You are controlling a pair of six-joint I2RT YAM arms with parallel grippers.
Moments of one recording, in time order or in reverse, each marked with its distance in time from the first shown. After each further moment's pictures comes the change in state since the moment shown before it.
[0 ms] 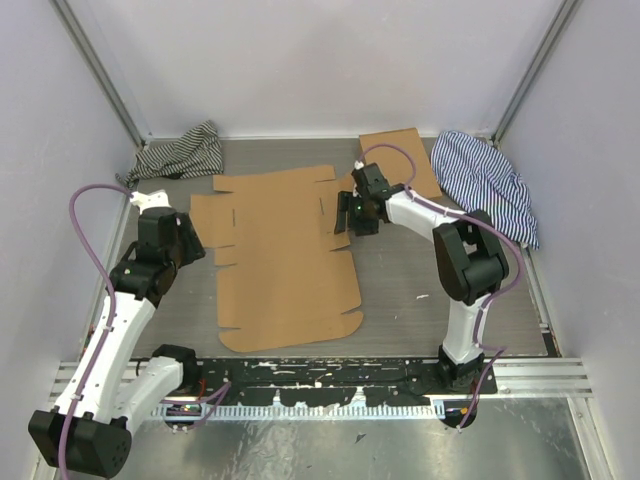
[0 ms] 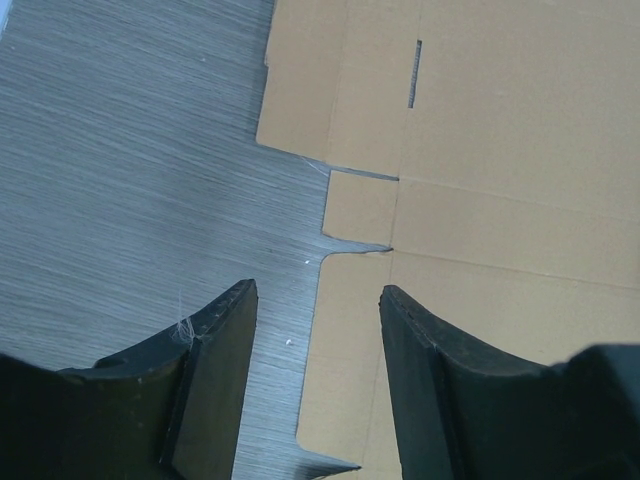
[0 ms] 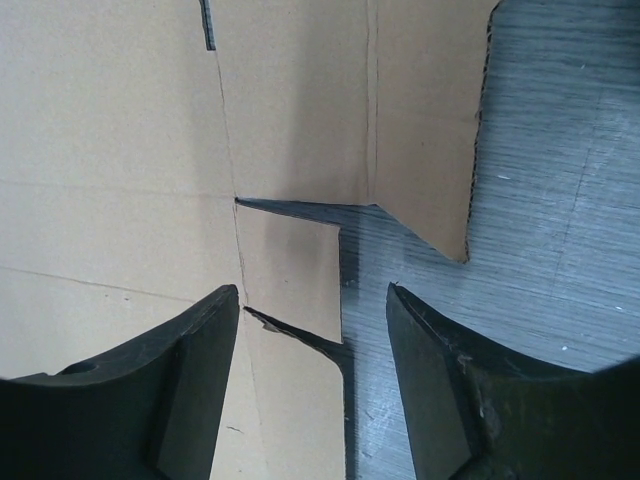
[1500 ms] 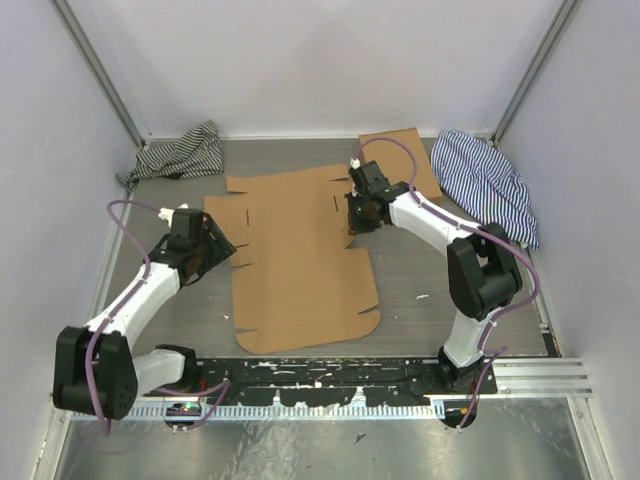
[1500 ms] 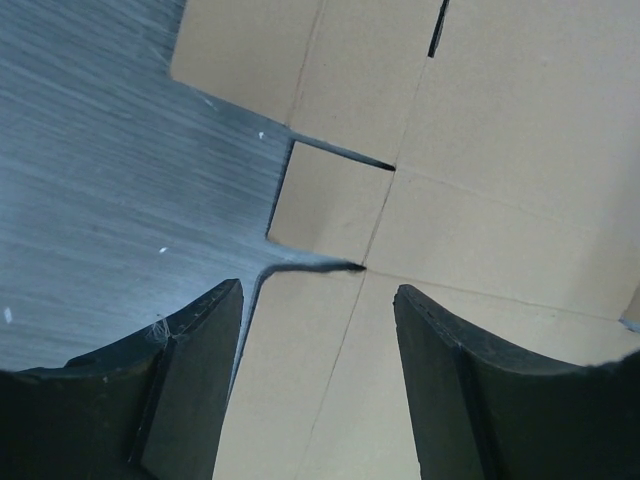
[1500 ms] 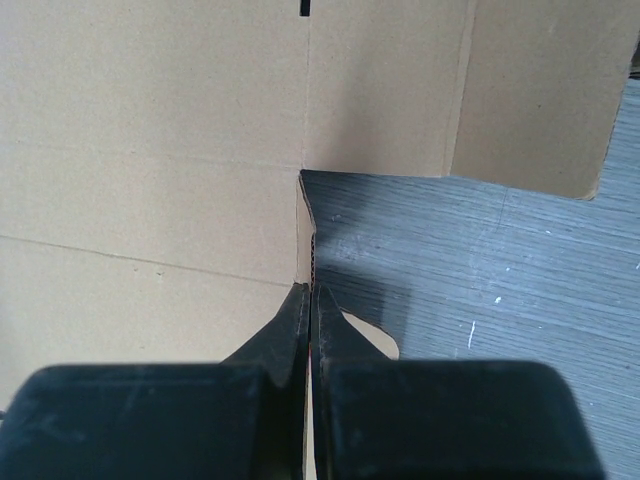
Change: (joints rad) left arm 0.000 0.280 -0.164 0.283 0.217 -0.330; right arm 0.047 -0.119 -0.003 -0.116 0.106 -0.092
